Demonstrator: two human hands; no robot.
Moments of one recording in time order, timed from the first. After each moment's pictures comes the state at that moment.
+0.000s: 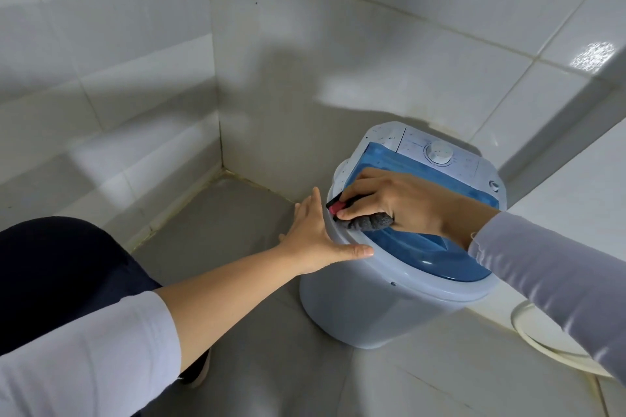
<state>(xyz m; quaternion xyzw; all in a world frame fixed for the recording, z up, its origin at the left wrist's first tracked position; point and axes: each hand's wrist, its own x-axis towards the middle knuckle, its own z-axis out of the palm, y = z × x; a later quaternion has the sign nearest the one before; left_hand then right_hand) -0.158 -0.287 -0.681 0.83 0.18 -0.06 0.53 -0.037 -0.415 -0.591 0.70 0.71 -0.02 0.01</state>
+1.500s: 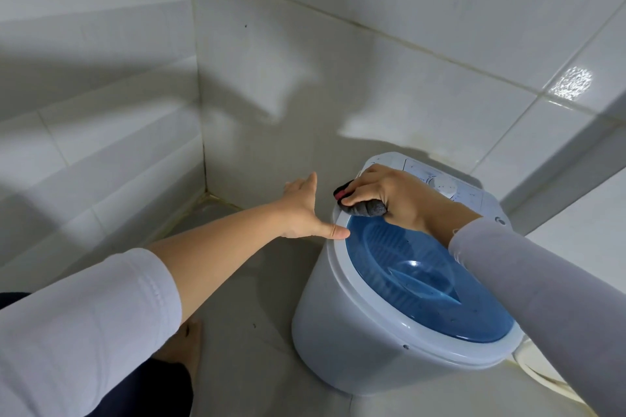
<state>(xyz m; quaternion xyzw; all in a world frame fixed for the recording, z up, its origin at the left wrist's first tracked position) -0.083 -0.214 -0.634 0.90 0.12 -0.13 0.39 0.024 -0.379 -0.592 0.82 0.58 -0.02 -0.03</state>
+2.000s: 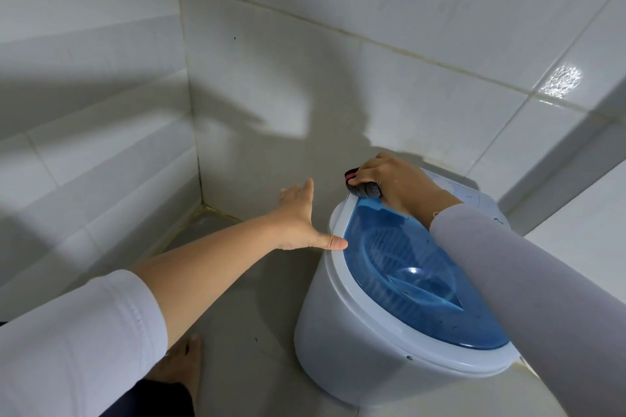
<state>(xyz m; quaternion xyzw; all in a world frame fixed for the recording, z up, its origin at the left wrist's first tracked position) -0.080 -0.214 -0.633 0.91 0.12 -0.13 0.38 0.049 -0.368 -0.586 0.87 0.50 0.03 0.04</state>
